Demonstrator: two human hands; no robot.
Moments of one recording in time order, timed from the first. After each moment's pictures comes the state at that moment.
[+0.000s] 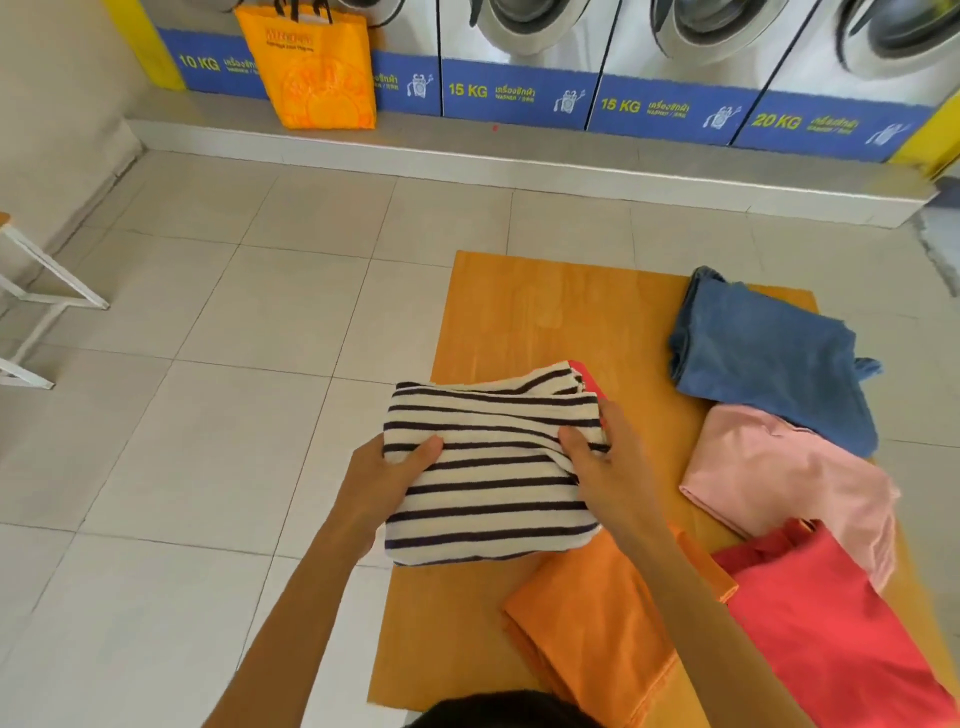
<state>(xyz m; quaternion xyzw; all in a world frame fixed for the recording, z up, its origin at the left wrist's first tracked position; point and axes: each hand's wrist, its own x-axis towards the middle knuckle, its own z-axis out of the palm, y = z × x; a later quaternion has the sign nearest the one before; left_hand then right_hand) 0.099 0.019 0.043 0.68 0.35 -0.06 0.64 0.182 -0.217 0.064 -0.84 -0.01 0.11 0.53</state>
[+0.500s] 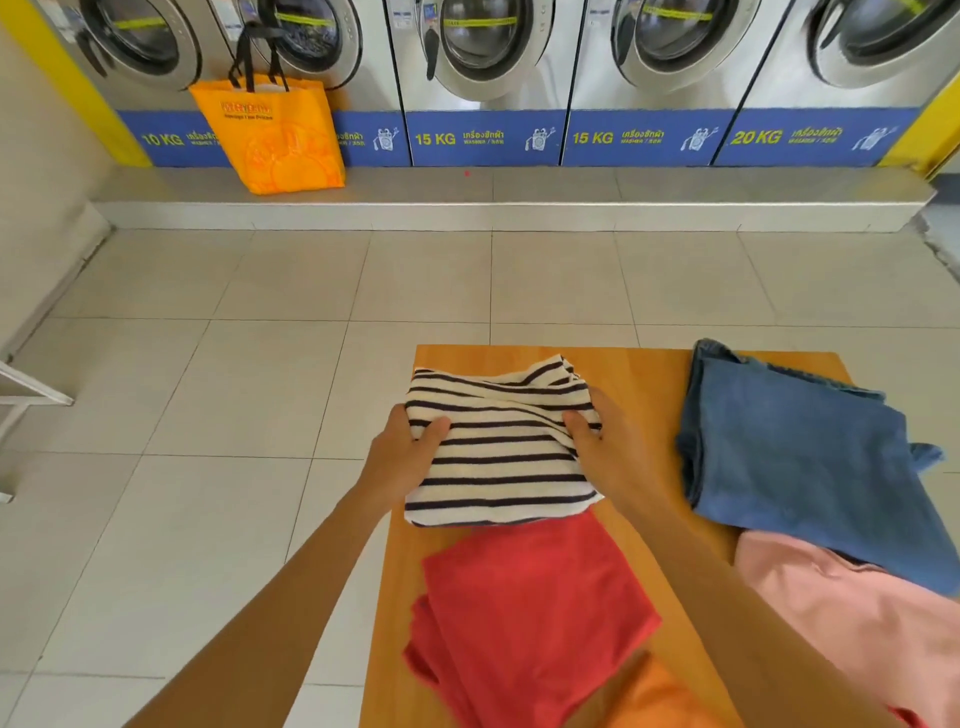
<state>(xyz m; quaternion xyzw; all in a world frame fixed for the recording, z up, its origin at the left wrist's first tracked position) 0.356 0.039 0.010 0.82 0.28 -0.06 0.50 0.413 -0.204 0.017 -0.87 -0.03 0.10 0.48</state>
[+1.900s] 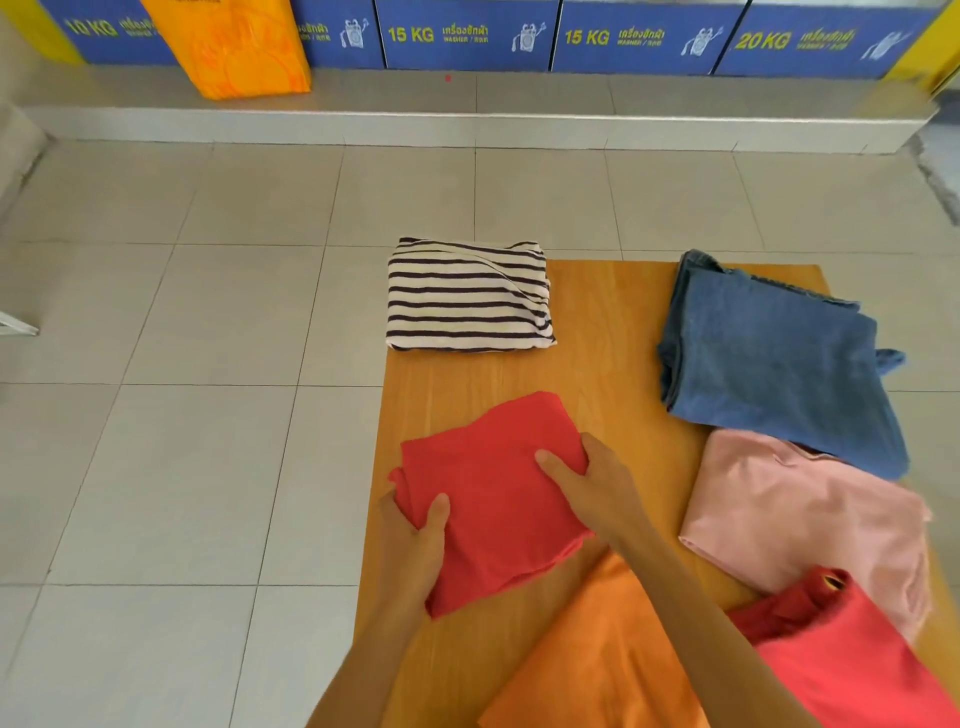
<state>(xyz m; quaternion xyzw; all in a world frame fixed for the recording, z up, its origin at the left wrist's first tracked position) 0.186 -0.051 -0.018 0.64 0.45 -0.07 0.62 0.291 -0.238 -0.018 -0.86 0.08 0.25 0.44</state>
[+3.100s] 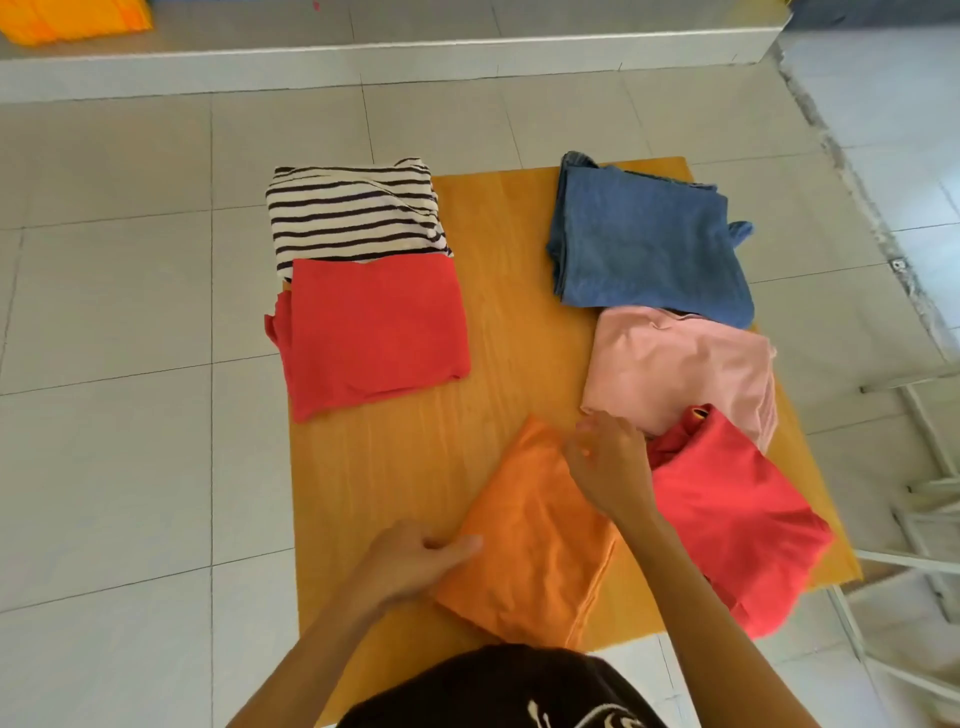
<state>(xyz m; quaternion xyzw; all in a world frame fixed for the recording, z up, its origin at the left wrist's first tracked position) 0.109 -0.096 -0.005 0.76 0.19 -0.48 0.40 0.183 -0.351 -0.037 -0.94 0.15 0.12 0.27</state>
